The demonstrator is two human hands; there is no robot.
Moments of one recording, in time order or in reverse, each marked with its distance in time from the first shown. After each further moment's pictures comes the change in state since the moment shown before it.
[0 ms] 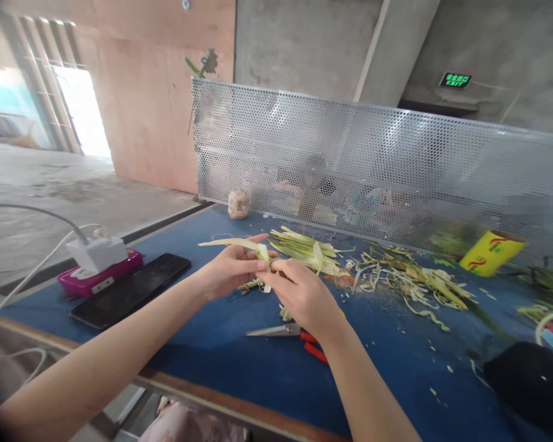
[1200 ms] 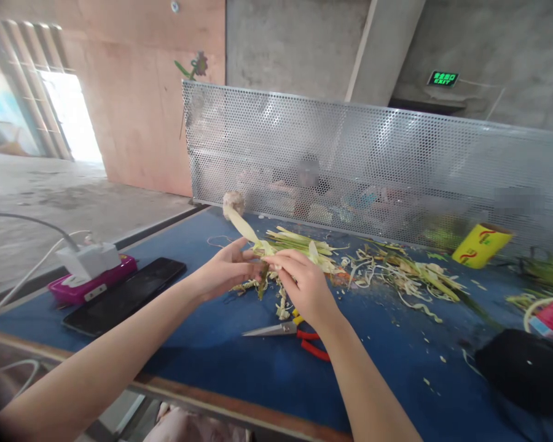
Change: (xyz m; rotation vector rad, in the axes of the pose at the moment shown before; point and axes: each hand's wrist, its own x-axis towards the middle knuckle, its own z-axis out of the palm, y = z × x) left_hand 0.003 0.002 -0.001 0.150 -0.067 0.077; right_hand 0.000 0.009 0.001 0.149 0.148 0.255
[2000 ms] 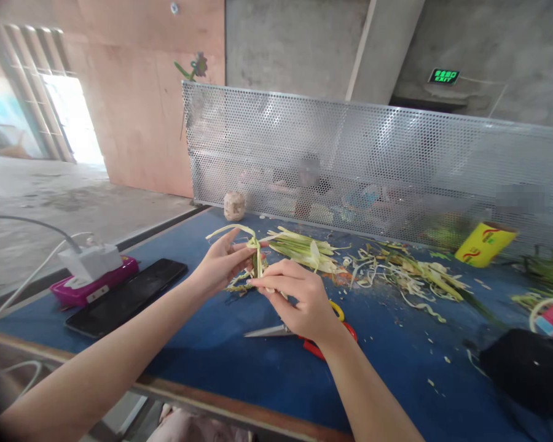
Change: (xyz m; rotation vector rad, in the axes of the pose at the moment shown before) left_hand 0.002 0.003 0.002 -0.012 0.284 0.124; right_hand -0.001 -0.020 -0.003 0.196 -0.040 -0.124
